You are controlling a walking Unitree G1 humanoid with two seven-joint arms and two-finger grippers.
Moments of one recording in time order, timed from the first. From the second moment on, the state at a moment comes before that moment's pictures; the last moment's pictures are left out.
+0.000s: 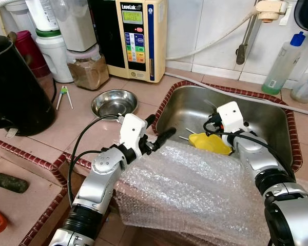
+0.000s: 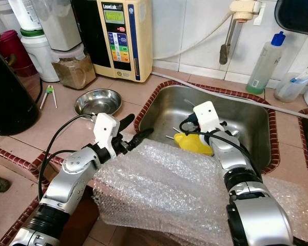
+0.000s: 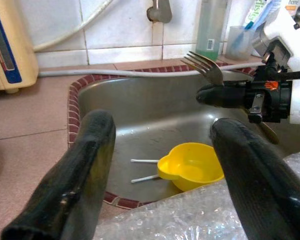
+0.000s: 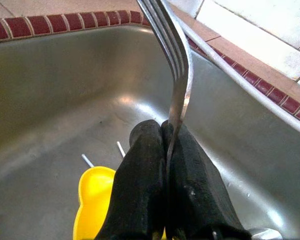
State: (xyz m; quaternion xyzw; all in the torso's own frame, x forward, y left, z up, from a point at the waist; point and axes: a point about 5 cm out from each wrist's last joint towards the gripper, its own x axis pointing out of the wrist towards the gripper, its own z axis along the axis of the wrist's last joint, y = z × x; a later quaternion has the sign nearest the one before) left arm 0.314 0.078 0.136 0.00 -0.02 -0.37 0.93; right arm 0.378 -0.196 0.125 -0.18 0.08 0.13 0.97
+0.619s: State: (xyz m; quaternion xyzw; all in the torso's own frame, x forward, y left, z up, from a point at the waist) left arm 0.313 0.077 0.134 0.04 -0.03 -0.35 0.94; right arm 0.376 -0.197 0.123 -0.20 0.07 0.14 0.97
